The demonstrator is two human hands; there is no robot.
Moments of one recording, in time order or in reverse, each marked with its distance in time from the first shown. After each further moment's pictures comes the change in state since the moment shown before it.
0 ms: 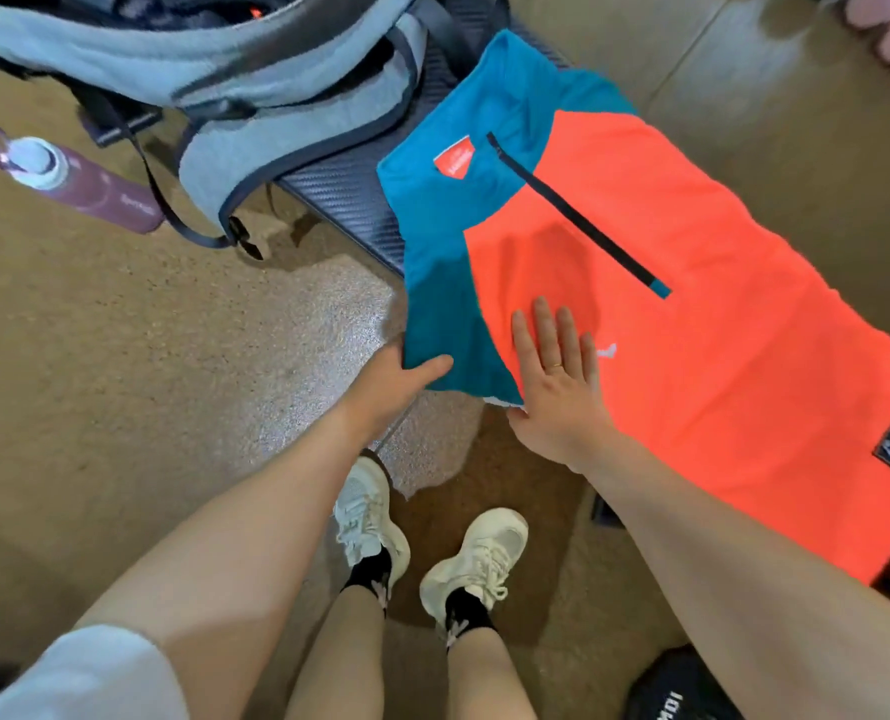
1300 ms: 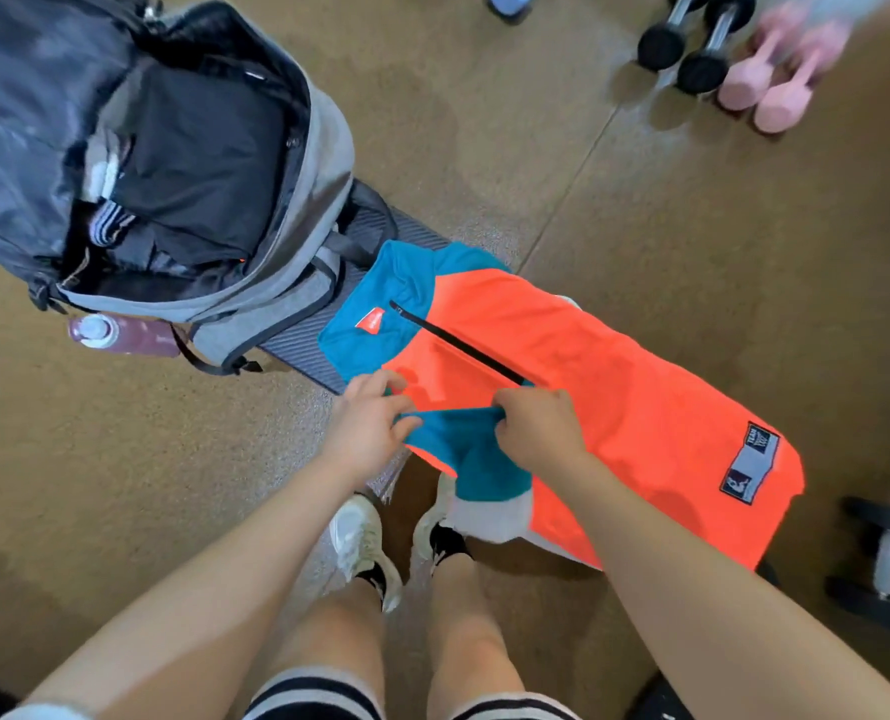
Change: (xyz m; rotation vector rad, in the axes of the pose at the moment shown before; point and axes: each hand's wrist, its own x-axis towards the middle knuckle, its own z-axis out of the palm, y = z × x) left_hand -0.051 0.165 0.039 1.091 0.021 0.281; right_hand -0.022 0.049 -0.157 0.178 -0.010 0.134
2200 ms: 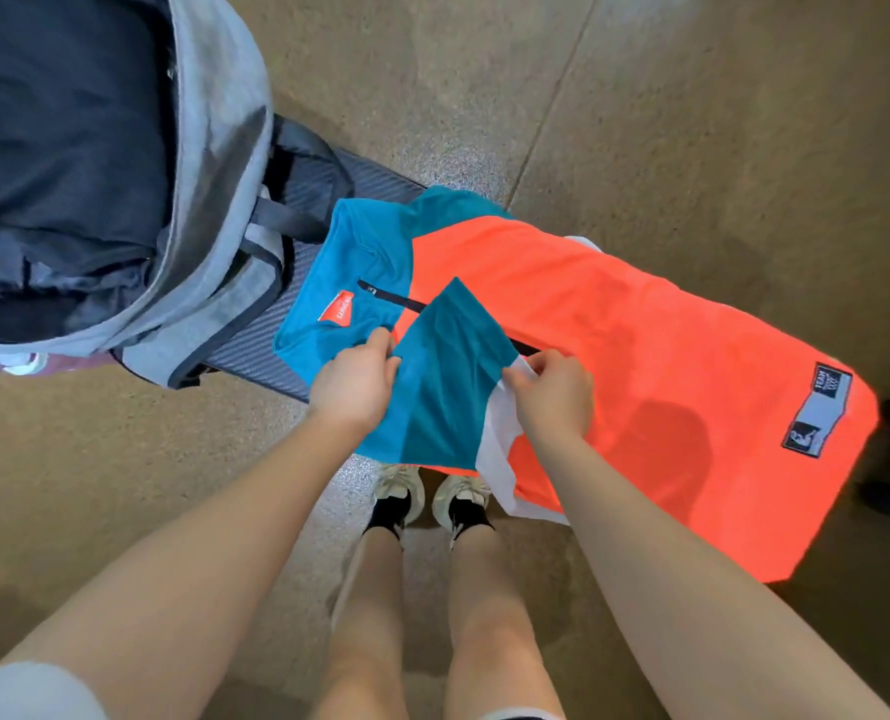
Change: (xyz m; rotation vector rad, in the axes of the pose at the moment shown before) left_hand 0.094 -0.031 0.027 0.159 -0.051 -0.156; right_hand 0.067 0.016 0.075 0.616 0.224 0.713
